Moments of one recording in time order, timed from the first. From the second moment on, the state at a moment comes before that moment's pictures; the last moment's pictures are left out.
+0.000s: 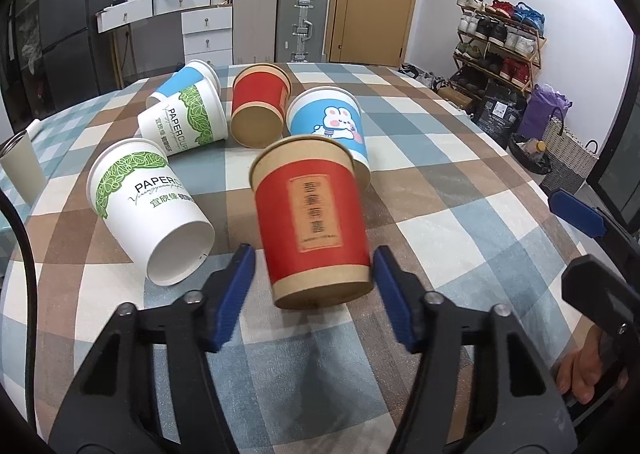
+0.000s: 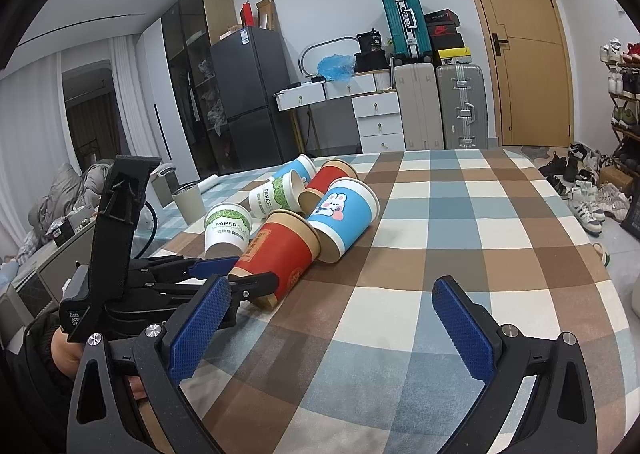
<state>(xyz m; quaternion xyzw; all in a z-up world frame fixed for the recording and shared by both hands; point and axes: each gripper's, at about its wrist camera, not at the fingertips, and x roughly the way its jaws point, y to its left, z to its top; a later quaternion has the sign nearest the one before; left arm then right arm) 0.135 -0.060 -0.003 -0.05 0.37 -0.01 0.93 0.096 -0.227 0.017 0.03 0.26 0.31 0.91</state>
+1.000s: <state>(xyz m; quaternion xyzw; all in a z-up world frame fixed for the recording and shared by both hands) 0.099 -0.047 -0.003 -0.08 0.35 -0.01 0.93 0.095 -0.217 0.013 0.03 0.26 0.33 0.91</state>
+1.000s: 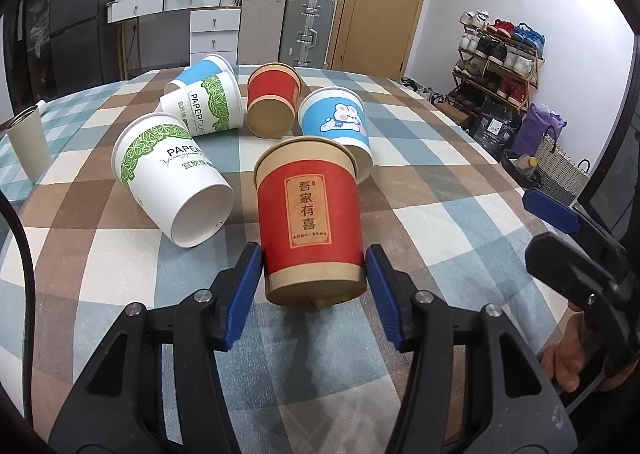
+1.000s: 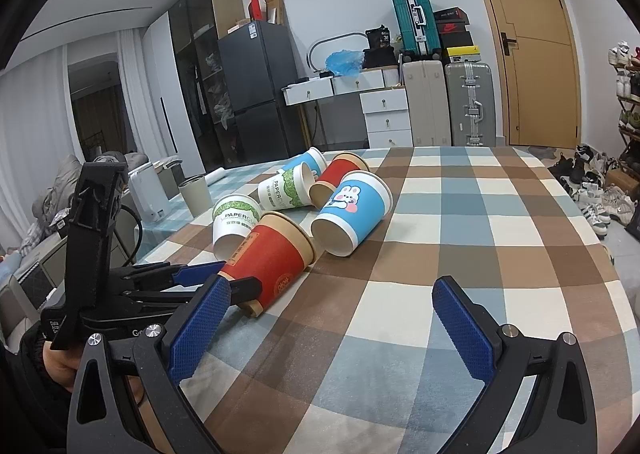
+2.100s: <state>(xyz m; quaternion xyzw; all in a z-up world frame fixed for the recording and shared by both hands) 0.021 -0.052 -0.002 -0.10 0.32 0.00 0.94 0.096 -0.202 0.004 0.02 0.28 0.34 0.90</state>
